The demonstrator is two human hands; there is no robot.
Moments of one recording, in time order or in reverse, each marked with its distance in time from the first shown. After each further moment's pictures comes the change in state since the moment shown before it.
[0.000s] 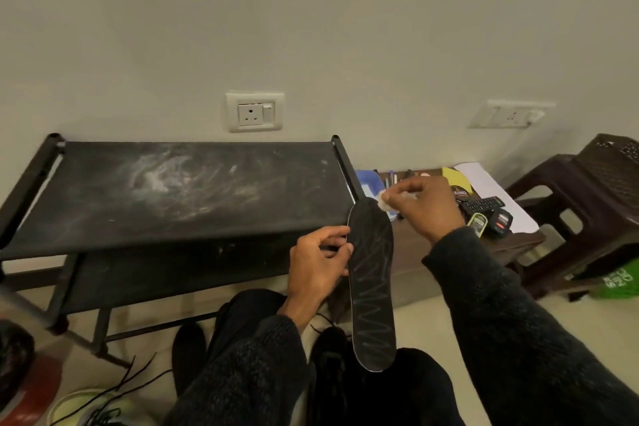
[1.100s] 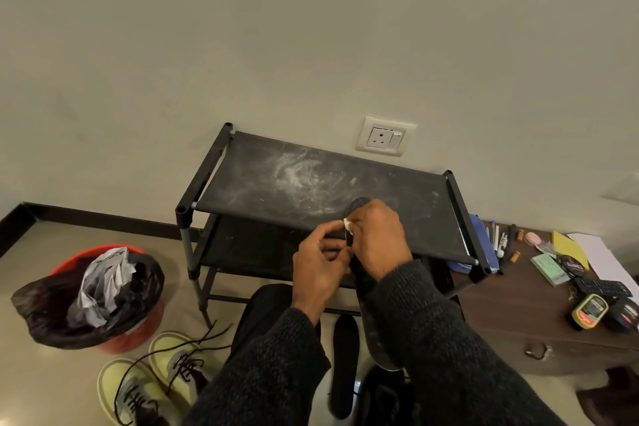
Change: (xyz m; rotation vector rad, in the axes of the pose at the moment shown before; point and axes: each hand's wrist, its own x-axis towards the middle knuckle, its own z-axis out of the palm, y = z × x) left_hand -0.031 -0.001 -0.157 -0.117 0.362 -0.026; right_hand -0.060 -0.119 0.206 -0.442 -0.192 -0.603
